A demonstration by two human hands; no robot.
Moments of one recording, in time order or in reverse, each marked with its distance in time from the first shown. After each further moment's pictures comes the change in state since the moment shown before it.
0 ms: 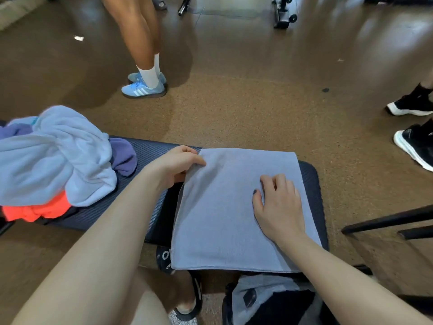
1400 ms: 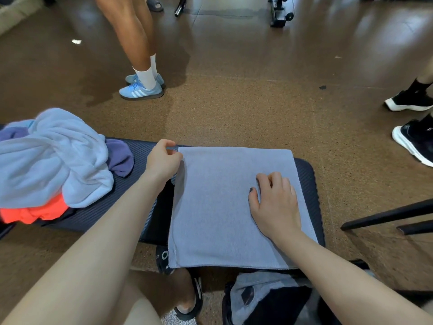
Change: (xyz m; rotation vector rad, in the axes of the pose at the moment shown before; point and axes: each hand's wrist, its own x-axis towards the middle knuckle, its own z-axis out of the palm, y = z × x) left_hand 0.017 -0.027 -0.007 0.144 0.432 0.267; right_hand -0.002 0.002 0.003 0.010 0.027 -0.005
